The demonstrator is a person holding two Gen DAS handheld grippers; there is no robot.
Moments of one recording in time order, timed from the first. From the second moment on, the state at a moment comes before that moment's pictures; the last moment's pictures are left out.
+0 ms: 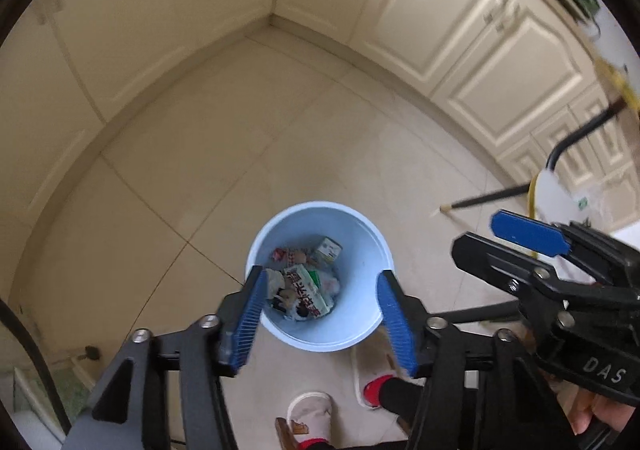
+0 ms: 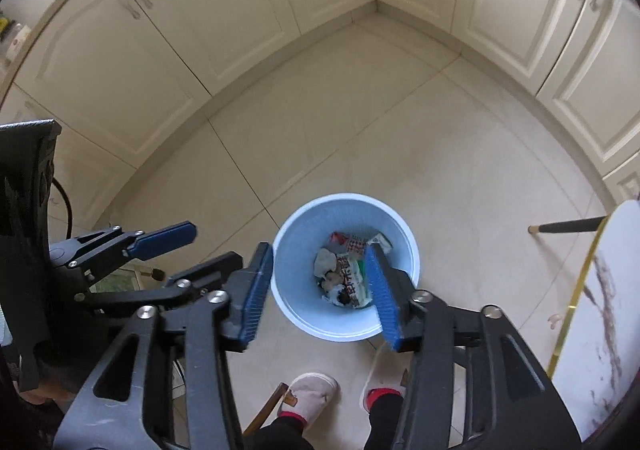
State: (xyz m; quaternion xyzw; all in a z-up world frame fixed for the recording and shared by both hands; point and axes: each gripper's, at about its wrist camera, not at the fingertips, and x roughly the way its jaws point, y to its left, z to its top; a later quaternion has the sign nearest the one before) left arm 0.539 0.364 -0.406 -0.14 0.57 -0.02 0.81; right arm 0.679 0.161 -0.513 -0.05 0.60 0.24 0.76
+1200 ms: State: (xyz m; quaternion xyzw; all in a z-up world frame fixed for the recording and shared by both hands) left arm 0.210 0.096 -0.151 -0.02 0.09 0.05 0.99; right arm 0.382 0.018 -0.097 -0.06 0.14 0.10 0.98
